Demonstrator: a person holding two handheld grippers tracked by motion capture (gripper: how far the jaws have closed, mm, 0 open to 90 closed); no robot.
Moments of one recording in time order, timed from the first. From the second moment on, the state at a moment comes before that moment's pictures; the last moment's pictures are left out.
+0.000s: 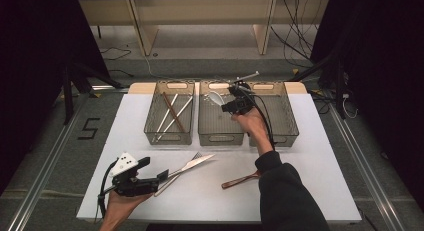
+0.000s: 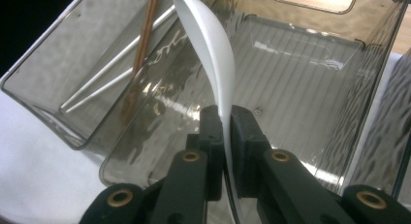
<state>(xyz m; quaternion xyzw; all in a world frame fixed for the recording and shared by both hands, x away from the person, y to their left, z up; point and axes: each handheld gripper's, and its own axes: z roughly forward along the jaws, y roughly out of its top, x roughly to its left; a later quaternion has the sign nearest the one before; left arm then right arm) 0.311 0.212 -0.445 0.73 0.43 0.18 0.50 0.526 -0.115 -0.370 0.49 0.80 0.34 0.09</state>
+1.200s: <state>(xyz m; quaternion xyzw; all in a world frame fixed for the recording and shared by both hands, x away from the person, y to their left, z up) 0.311 0.212 -0.445 0.74 0.43 0.17 0.50 0.535 -0.108 -0.388 0.50 0.80 0.33 0.05</state>
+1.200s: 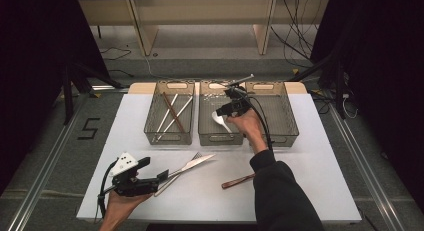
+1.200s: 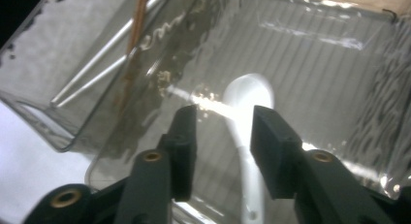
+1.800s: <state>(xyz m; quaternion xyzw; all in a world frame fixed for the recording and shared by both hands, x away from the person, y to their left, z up) 0.311 0.211 -0.446 0.74 0.43 0.18 0.49 0.485 -0.117 -0.353 0.38 0.85 0.36 0.05</state>
